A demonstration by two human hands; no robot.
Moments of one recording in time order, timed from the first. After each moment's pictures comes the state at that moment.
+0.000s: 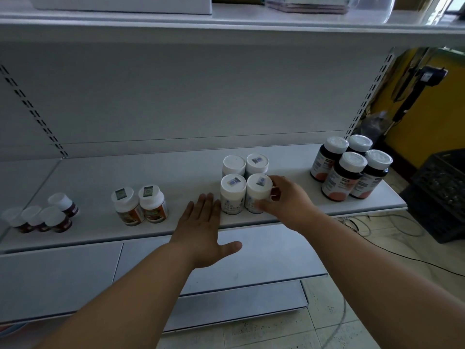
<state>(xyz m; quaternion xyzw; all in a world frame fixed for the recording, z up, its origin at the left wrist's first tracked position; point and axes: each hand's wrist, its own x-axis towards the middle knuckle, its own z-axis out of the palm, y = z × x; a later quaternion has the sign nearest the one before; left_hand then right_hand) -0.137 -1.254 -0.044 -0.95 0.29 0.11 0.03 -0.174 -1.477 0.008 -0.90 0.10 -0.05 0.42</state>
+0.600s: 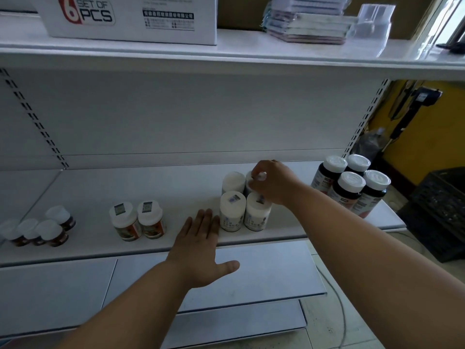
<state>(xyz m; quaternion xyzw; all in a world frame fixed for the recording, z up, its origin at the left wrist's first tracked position) -0.137 -1.254 -0.044 -0.95 0.29 0.12 0.02 -0.103 -1.478 0.057 -0.96 0.08 -0.03 0.26</state>
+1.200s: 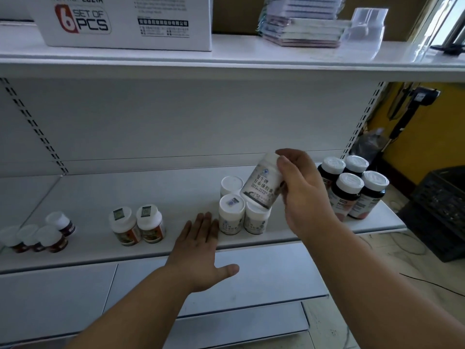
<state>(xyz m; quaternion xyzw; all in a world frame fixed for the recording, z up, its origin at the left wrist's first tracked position) -0.139 -1.256 -0.039 -0.95 0.29 0.12 0.03 -0.182 -1.449 0.092 -0.62 0.07 -0.21 0.75</state>
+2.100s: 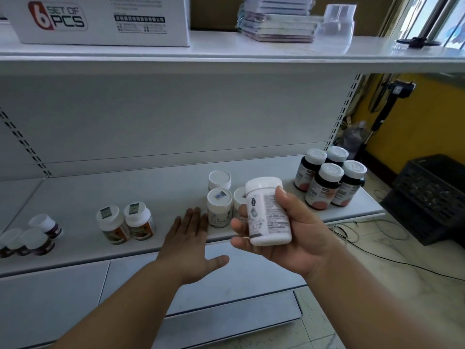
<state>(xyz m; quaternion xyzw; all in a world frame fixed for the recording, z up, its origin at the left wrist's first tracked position) -0.139 -1.256 -0.043 -0.95 0.28 0.11 0.01 -0.244 -1.444 0.075 -0.33 0.01 0.16 0.93</state>
